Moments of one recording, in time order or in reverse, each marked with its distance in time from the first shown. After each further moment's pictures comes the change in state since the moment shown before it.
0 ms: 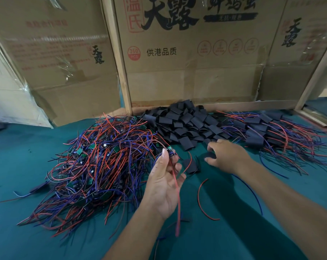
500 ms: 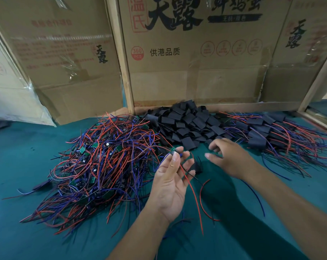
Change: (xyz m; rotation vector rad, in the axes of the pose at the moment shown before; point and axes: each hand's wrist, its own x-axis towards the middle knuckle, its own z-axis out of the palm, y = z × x) left_hand -0.005 -0.005 0.010 -0.018 -0.071 0.068; right_hand -0.028 -0.013 -0.019 0.373 0.110 -0.006
